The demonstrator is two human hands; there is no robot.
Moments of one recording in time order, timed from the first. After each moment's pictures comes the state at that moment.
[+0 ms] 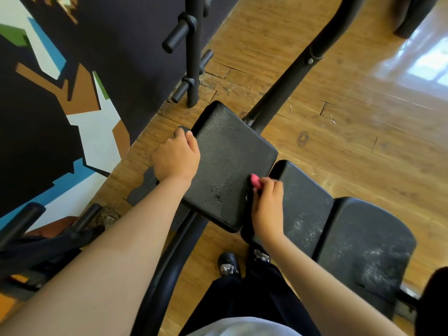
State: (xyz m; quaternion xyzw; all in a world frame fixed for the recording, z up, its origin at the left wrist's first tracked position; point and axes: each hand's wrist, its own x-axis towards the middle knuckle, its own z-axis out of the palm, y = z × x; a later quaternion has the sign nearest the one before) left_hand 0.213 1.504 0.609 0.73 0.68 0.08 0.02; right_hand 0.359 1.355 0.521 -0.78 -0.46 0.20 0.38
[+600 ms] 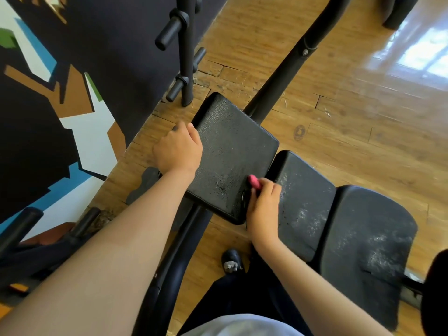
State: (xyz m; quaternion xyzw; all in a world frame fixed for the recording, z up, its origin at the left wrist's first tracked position) left_hand 0.214 1.505 0.607 0.74 0.67 0.09 0.01; right_hand 0.323 1.341 0.525 -0.79 -0.39 0.20 0.42
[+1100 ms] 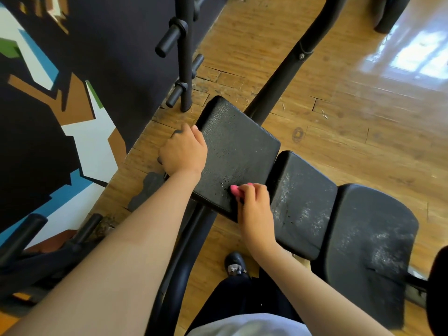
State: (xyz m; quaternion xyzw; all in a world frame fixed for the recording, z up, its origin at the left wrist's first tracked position) left_hand 0.214 1.507 0.605 0.74 0.66 0.09 0.00; right_hand 0.298 1.338 0.541 -0.77 -0.51 0.12 0.35
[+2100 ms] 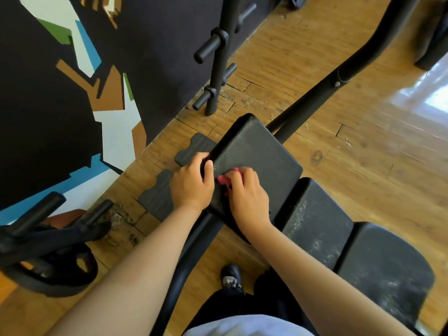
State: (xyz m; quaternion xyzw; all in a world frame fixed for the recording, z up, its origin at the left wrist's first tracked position) left_hand 0.172 1.465 0.603 0.71 0.64 0.24 0.18; right_hand 0.293 1.415 0.573 -0.68 -0.68 0.05 0.27
